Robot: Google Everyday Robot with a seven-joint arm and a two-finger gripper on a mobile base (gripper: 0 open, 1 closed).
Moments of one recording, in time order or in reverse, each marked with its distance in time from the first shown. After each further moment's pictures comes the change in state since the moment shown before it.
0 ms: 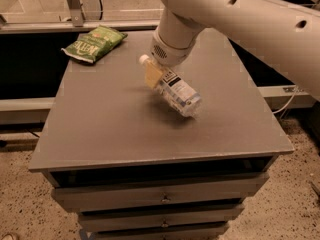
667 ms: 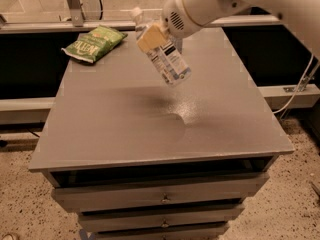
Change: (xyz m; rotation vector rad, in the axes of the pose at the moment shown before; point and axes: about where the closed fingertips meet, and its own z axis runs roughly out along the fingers) arm -0.064 -0.016 -0.075 -0.079 -0.477 -0.100
